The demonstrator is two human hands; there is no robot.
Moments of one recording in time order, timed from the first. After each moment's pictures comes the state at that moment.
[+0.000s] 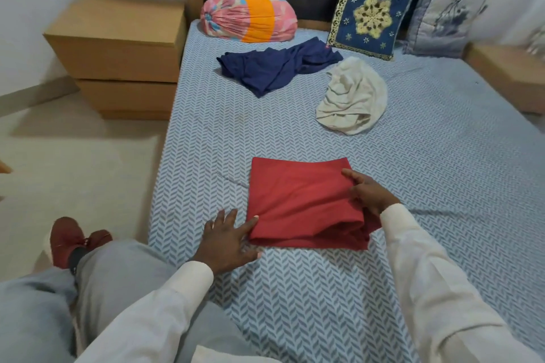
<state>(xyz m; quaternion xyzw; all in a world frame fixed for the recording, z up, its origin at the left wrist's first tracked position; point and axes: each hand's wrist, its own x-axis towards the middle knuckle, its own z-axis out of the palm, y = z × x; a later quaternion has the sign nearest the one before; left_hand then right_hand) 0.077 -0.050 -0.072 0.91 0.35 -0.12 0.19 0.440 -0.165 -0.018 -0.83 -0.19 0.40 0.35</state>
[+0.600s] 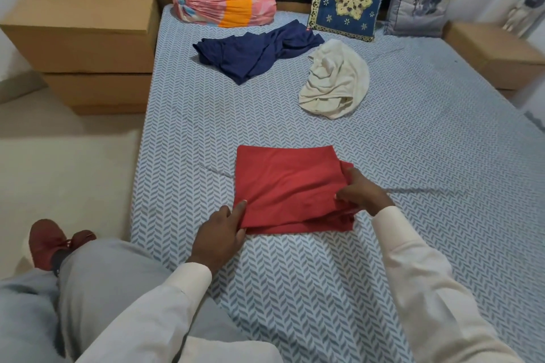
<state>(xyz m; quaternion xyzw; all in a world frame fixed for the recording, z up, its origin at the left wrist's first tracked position) 0.093 -0.073 -0.079 0.91 0.35 0.03 0.20 0.421 -0.205 -0.014 -0.86 -0.18 0.37 0.28</state>
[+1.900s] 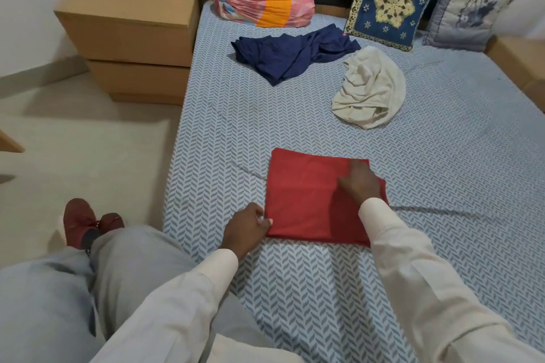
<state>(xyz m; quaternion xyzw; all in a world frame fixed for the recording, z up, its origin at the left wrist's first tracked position) 0.097 -0.053 -0.073 0.75 0.48 0.07 0.46 0.383 -0.112 -0.020 -0.93 -0.32 0.13 0.10</state>
